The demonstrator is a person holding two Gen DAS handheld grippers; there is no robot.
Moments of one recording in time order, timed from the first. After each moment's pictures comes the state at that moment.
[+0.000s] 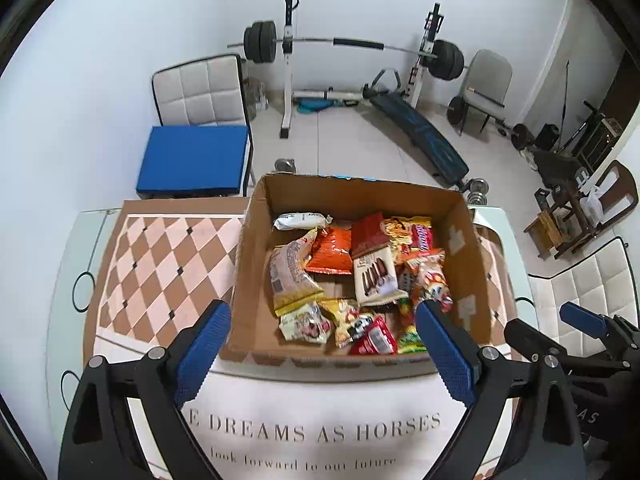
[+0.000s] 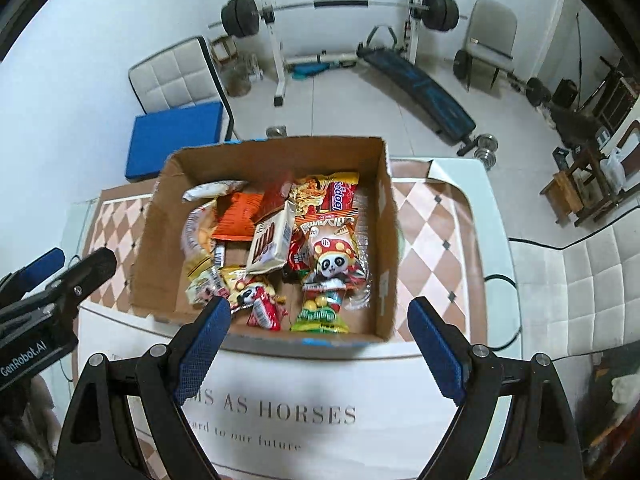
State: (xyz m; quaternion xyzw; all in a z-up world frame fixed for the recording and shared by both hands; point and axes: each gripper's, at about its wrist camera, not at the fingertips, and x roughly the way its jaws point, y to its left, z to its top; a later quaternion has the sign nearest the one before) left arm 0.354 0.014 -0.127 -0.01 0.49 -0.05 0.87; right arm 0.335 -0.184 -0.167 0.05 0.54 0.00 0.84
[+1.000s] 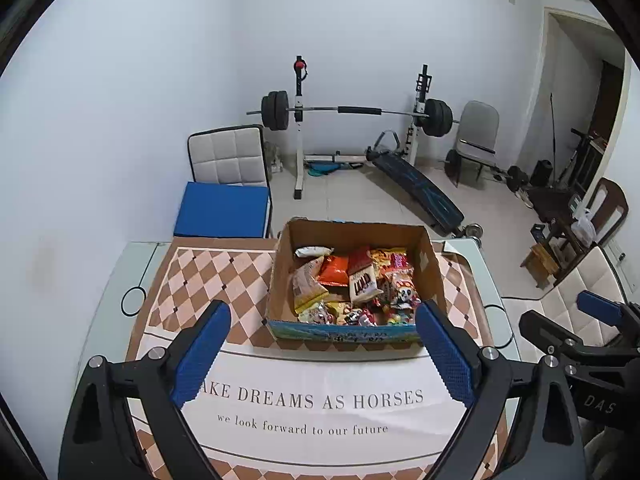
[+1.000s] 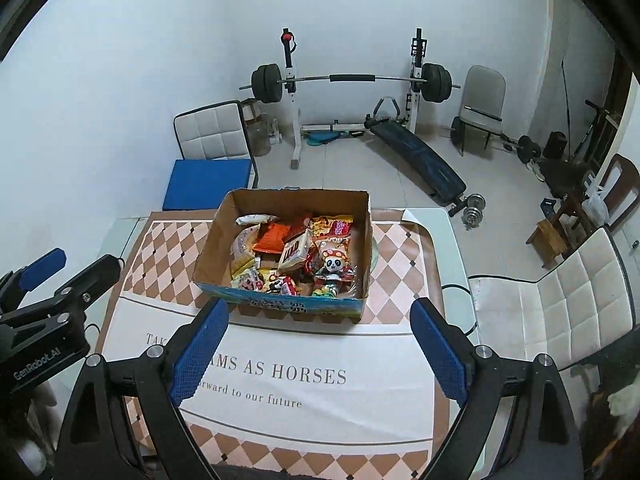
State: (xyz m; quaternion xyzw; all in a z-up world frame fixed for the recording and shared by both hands) left arm 0.213 0.016 -0.029 0.00 0.38 -0.03 0.92; right arm 0.166 -0.181 -0.038 0.03 0.43 0.00 0.90
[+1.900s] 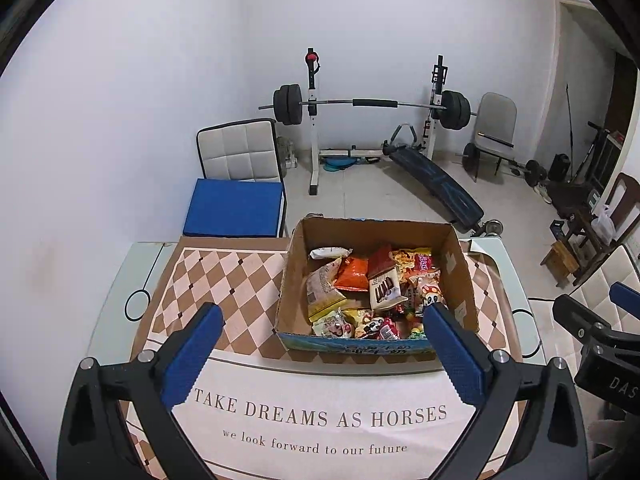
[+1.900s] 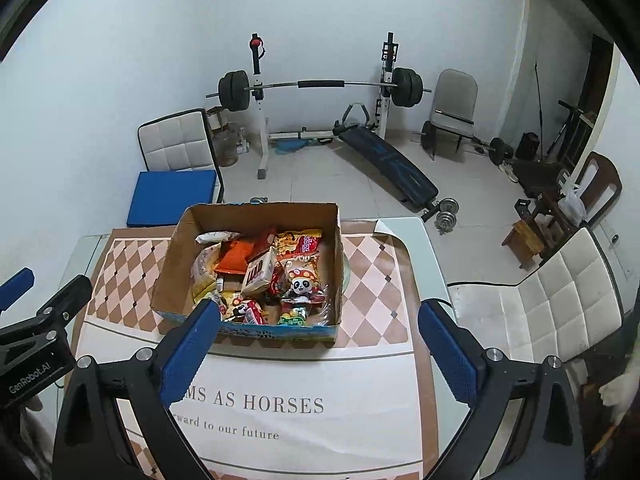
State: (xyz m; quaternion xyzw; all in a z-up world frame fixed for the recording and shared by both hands) left arm 0.250 0.015 -0.065 0.02 0.39 -0.01 0.92; right arm 0.220 -0.194 -0.063 0.02 0.42 -0.05 0.90
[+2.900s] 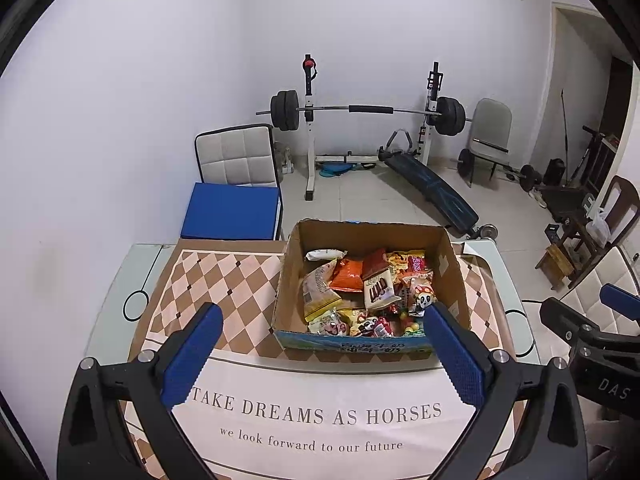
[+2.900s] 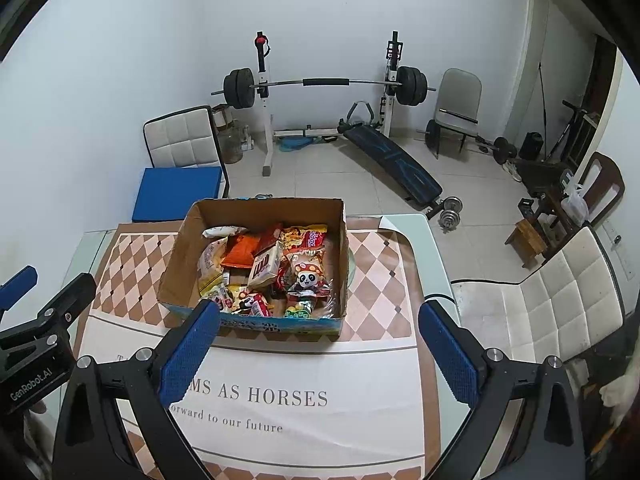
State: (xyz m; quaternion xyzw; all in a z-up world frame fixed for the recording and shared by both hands) left arm 0.238 0.013 -0.059 0.01 0.38 -0.01 0.92; right arm 0.216 -0.189 -0.071 0.02 0.43 -0.03 0.90
